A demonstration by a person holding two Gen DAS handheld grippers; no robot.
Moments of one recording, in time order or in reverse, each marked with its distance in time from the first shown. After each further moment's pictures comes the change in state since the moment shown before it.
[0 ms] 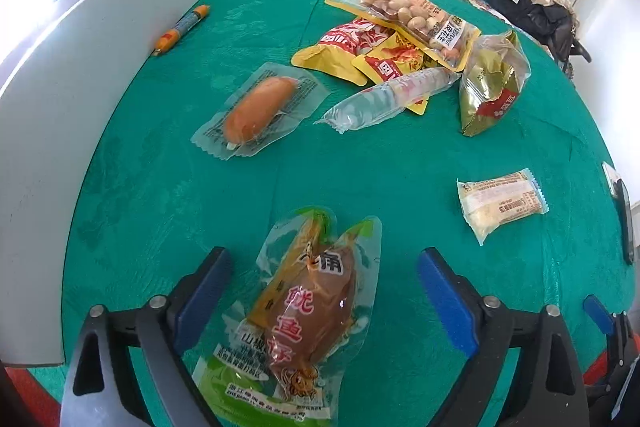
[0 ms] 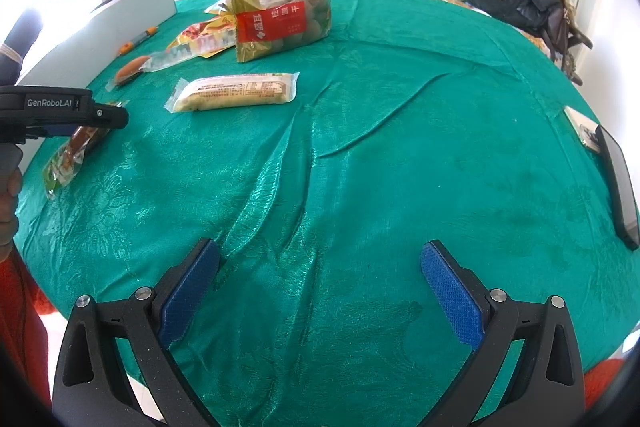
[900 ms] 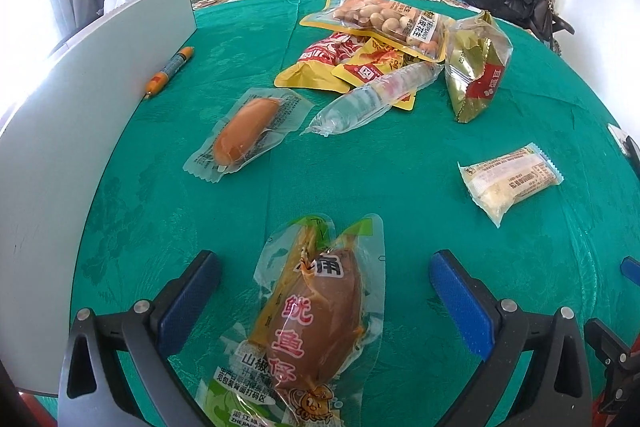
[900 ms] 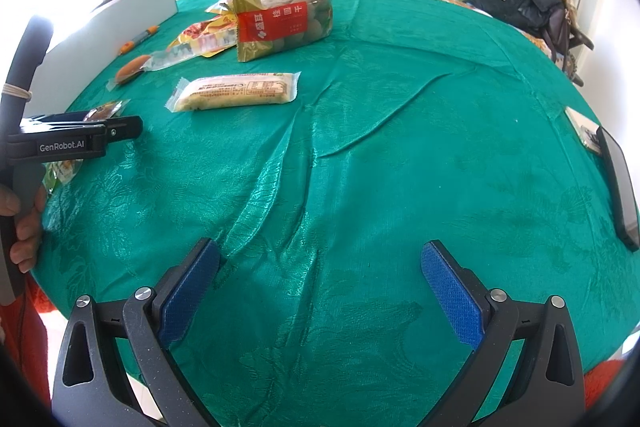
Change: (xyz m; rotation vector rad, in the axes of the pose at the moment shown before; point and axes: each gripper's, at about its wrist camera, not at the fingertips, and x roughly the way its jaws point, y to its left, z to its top) left arm 0.005 -0.008 -0.014 0.135 -0.132 0.055; right arm 0.001 0.001 0.000 -0.002 0.001 -0.001
